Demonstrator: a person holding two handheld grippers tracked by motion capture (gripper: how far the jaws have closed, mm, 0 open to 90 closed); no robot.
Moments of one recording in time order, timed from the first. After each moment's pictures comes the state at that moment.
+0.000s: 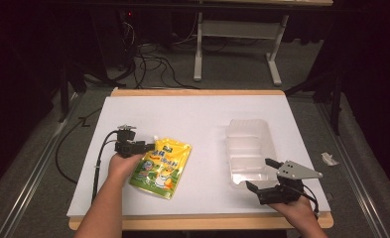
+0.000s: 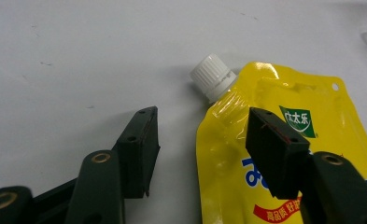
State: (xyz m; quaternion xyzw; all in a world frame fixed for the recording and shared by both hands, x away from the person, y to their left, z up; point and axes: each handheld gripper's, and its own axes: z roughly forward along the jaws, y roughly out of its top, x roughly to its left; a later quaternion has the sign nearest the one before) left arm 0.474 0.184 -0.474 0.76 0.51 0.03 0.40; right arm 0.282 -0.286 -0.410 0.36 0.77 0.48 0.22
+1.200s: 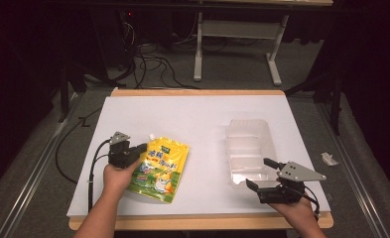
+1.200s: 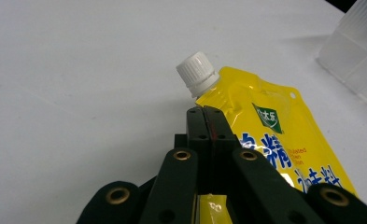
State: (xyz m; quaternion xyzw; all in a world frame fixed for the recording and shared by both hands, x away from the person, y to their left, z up) left arm 0.411 0.187 -0.444 0.74 0.47 0.14 0.47; right arm 0.277 -0.285 -0.406 0.35 0.76 0.50 0.23
